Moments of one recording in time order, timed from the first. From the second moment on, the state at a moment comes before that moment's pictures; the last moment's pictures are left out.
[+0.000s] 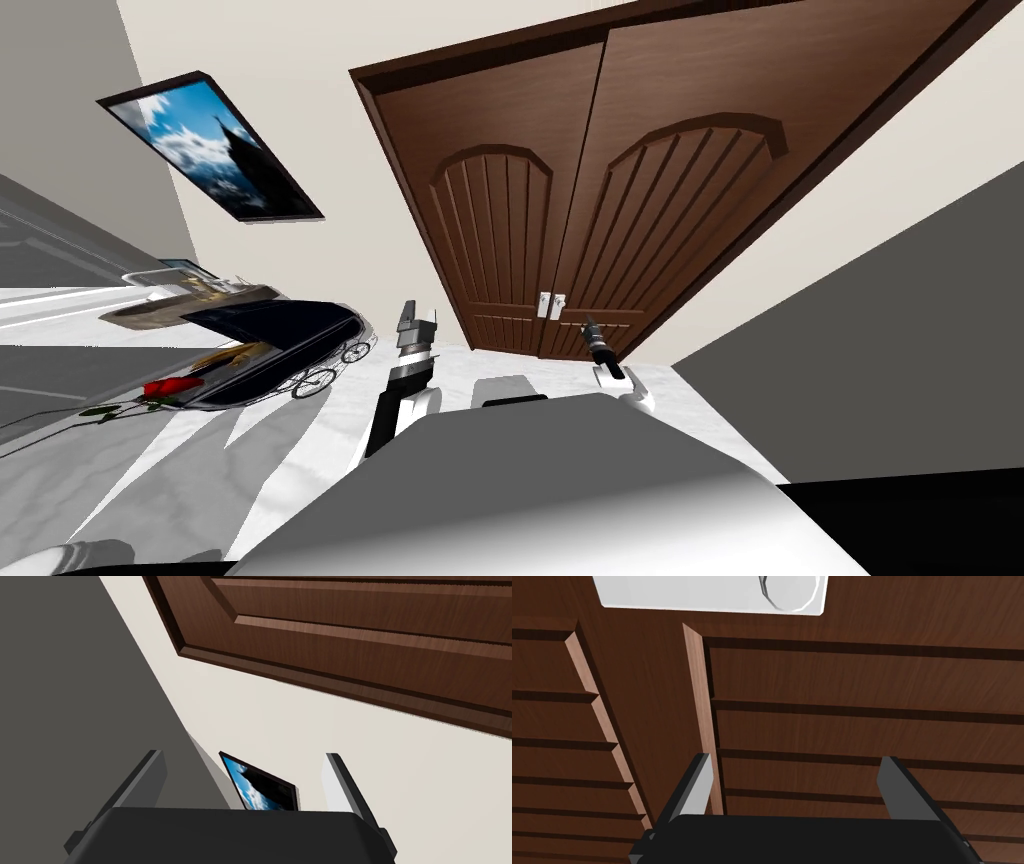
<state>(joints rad) 0.13 -0.25 -0.26 -1.27 0.13 -0.34 -0.37</state>
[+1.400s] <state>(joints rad) 0.09 -0.23 -0.25 -1.27 0.13 -0.33 -0.36</state>
